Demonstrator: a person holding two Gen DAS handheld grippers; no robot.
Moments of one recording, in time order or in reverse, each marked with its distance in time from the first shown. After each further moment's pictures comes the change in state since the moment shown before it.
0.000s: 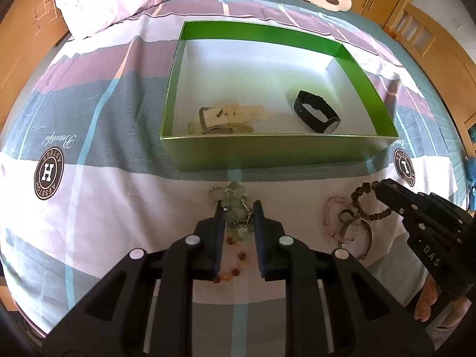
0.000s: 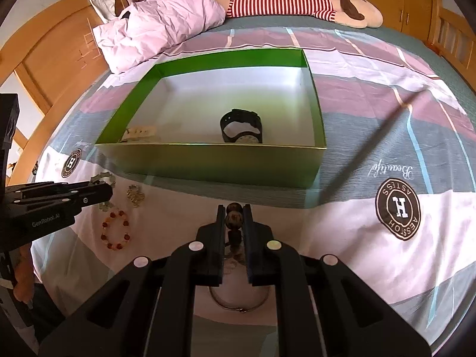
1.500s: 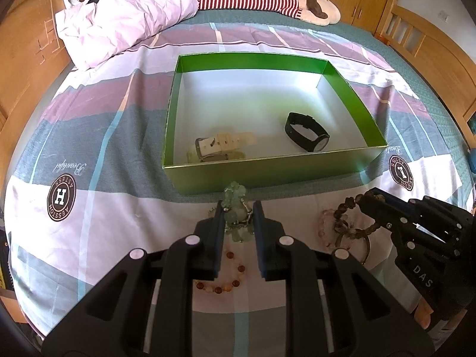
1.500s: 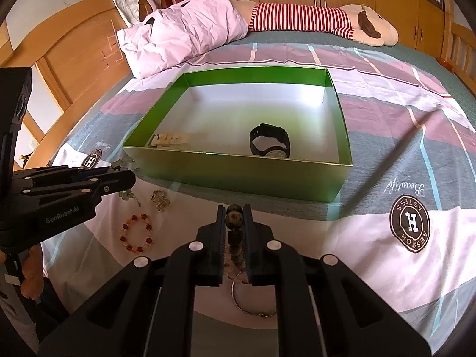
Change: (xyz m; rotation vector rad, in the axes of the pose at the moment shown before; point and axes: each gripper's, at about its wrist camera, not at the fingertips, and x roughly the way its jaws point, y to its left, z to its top) left arm -0.022 -0.017 0.000 0.067 -0.119 0.037; right arm -0.009 0.020 -0.001 -0.060 -0.072 0.058
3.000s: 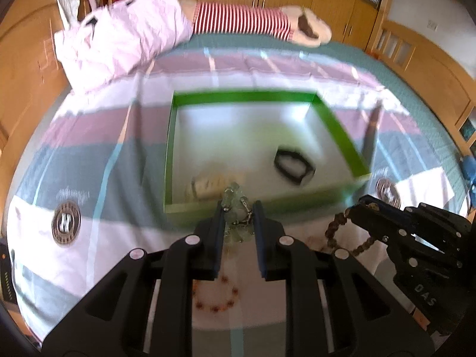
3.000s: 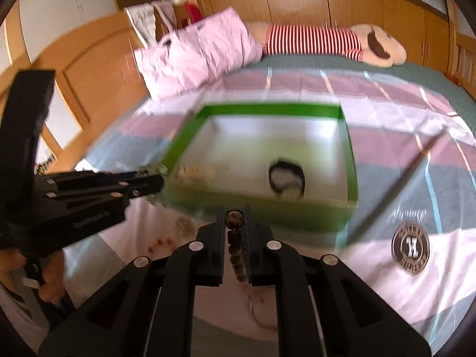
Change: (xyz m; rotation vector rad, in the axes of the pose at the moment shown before) left arm -0.027 -0.007 0.029 0.015 -0.128 -0.028; right arm -0.031 0.008 0.032 0.002 -0.127 0.079
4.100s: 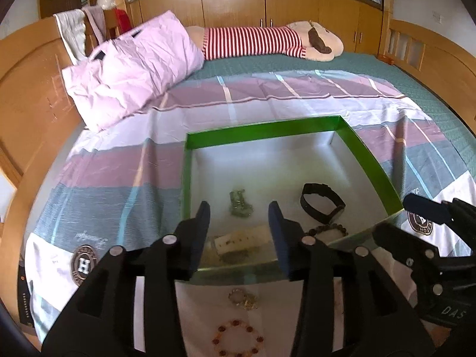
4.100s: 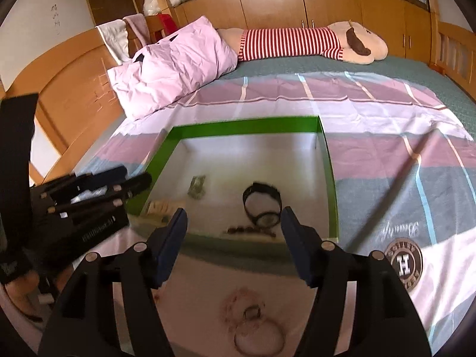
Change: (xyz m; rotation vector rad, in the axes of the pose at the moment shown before) left arm 0.019 -0.004 0.023 0.071 -0.108 0.153; right arm 0.015 -0.027 0.011 0.063 0.021 -0.078
